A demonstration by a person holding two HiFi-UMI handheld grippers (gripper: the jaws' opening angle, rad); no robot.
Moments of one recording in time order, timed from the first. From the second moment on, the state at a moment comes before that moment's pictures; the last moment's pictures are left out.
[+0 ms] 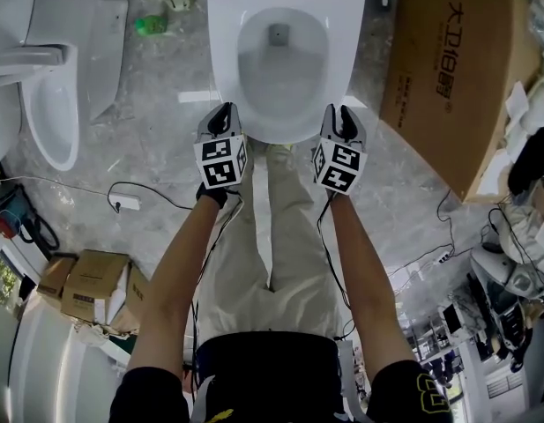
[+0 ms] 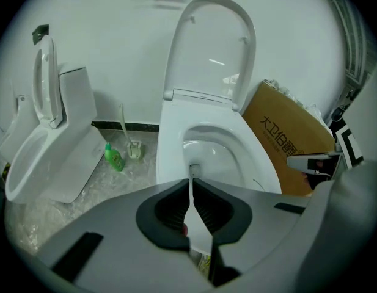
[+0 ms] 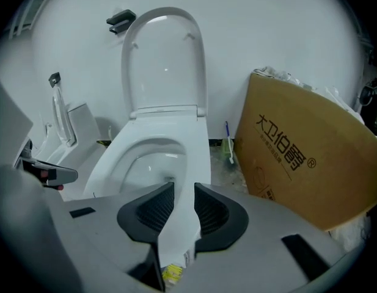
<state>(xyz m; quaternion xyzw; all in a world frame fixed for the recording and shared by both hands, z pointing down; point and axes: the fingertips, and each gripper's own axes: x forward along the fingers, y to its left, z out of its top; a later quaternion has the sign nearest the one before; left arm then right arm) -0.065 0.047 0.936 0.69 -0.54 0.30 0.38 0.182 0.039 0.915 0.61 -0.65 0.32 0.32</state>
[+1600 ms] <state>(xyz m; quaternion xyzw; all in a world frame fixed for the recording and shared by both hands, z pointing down) -0.056 0.078 1.036 0.56 -0.56 0.37 0.48 0.170 0.093 1.030 0.59 -0.49 0.56 0.32</state>
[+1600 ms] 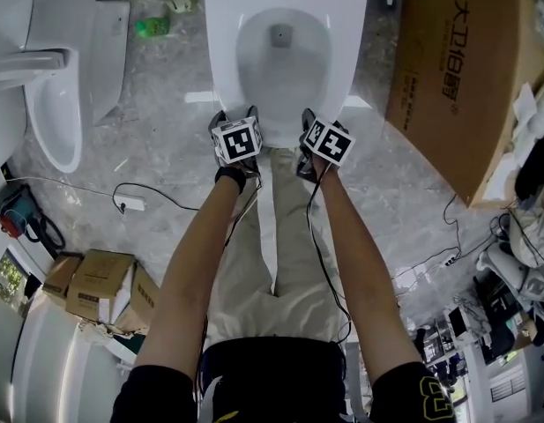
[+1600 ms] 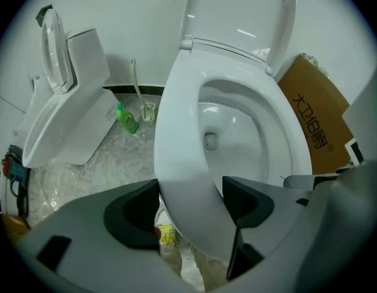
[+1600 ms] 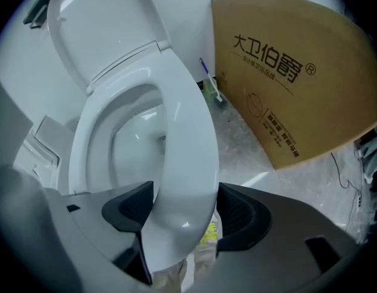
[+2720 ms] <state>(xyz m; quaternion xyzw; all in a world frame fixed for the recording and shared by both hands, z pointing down) -0.060 0.073 0.988 0.55 -0.55 0.36 0.51 0.173 0.094 0.996 0.60 -0.48 0.58 0.28</state>
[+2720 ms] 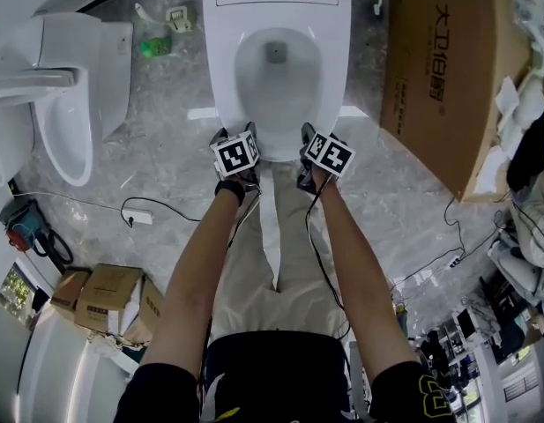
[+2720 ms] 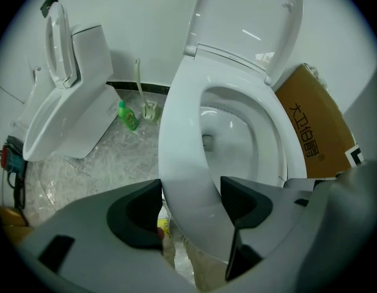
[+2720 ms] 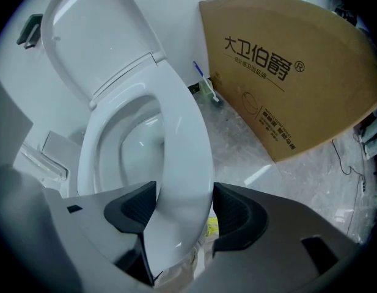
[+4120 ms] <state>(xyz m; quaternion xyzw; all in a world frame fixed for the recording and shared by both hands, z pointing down) -0.068 0.025 0.816 0.55 -0.54 0.31 0.56 0.172 0.046 0.817 0.61 -0.46 0.60 0.21</state>
